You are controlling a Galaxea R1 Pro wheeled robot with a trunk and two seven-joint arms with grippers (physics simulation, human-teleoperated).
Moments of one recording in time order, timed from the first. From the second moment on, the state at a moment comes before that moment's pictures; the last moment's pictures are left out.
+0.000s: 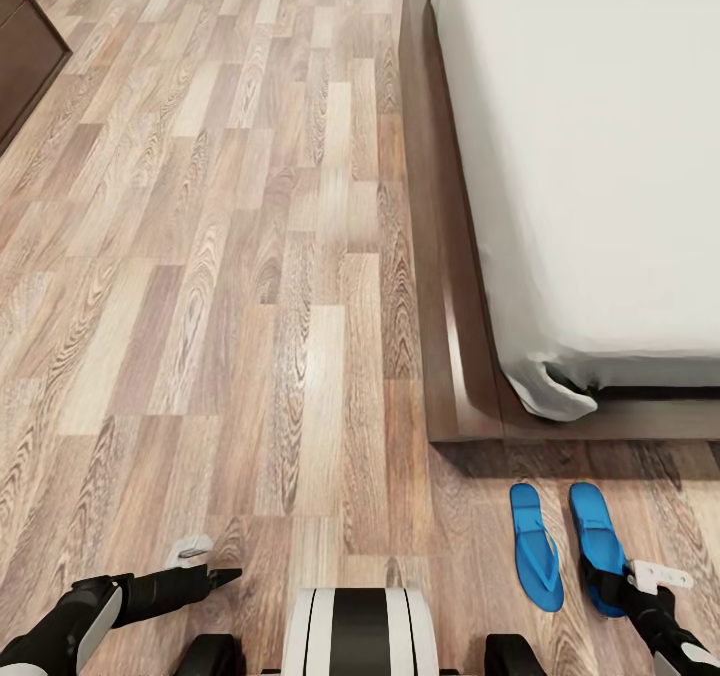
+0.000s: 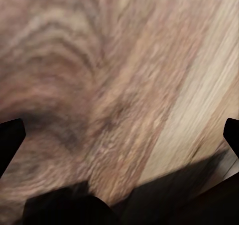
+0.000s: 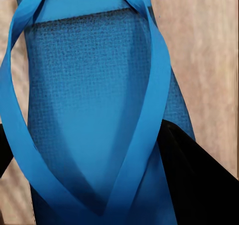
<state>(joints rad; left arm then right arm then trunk) -0.48 0.27 0.08 -0.51 0.15 0.45 -0.82 -0.48 -0.38 0.12 -0.22 -0.47 -0.41 0.14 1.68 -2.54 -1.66</state>
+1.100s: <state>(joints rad) -0.48 0.27 0.08 -0.51 0.15 0.45 -0.82 -0.47 -0.38 0.12 -0.22 -0.47 -0.45 0.14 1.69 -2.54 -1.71</state>
